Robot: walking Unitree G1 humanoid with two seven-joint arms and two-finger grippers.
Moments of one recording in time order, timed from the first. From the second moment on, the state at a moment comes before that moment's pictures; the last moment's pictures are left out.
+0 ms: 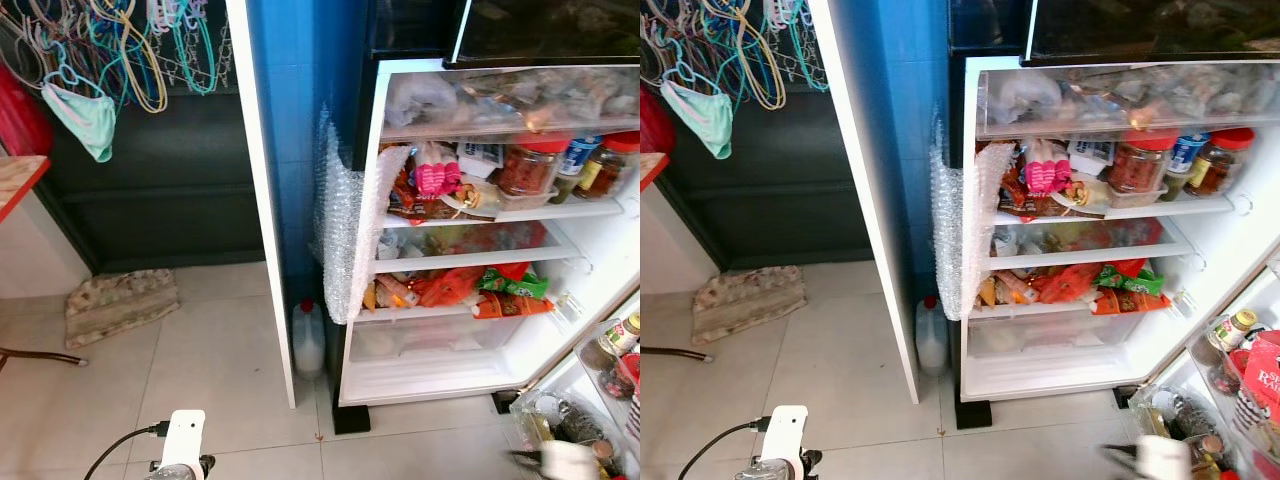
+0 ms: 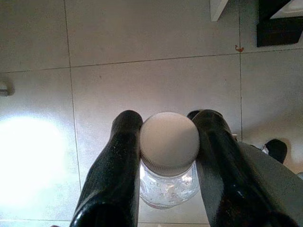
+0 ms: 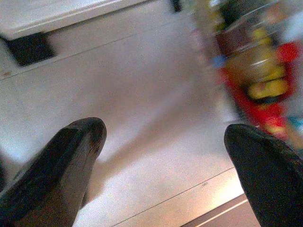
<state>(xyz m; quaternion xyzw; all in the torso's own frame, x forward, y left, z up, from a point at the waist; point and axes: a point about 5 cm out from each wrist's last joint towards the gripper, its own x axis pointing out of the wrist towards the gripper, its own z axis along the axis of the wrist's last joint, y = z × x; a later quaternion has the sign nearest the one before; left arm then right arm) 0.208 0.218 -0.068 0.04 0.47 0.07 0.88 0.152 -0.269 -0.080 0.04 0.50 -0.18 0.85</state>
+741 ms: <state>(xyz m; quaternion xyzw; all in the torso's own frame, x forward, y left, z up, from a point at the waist) 0.208 0.215 -0.068 0.04 0.46 0.05 0.88 0.148 -0.243 -0.090 0.05 0.52 -0.14 0.84</state>
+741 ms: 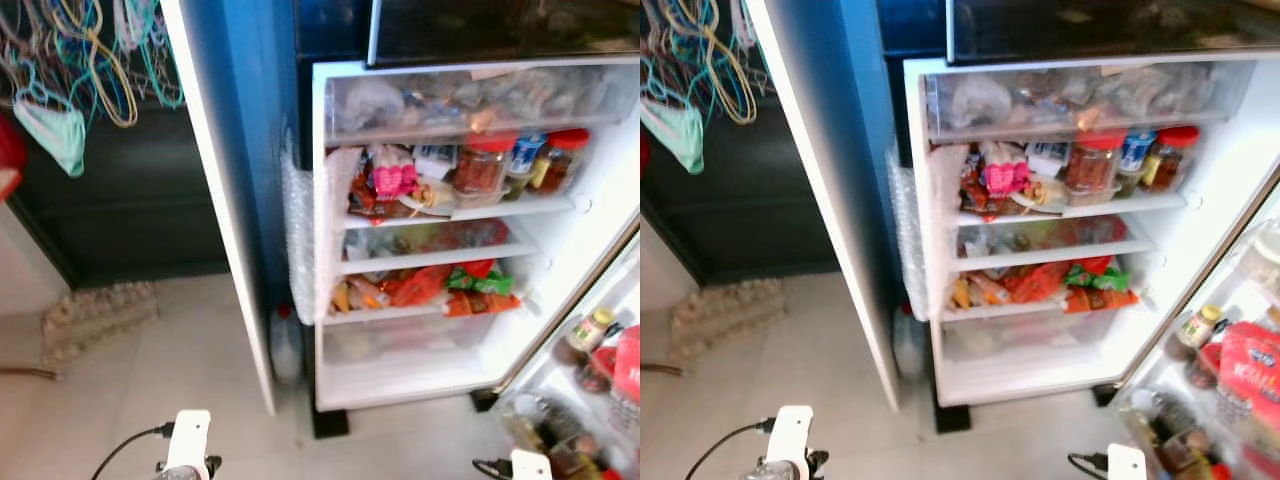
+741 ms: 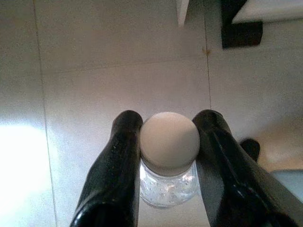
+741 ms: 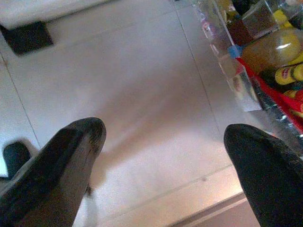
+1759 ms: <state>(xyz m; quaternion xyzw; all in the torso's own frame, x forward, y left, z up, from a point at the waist) 0.205 0.217 -0.069 0.04 0.46 0.06 0.88 0.146 -0.247 -0.090 0.03 0.52 -0.15 0.84</state>
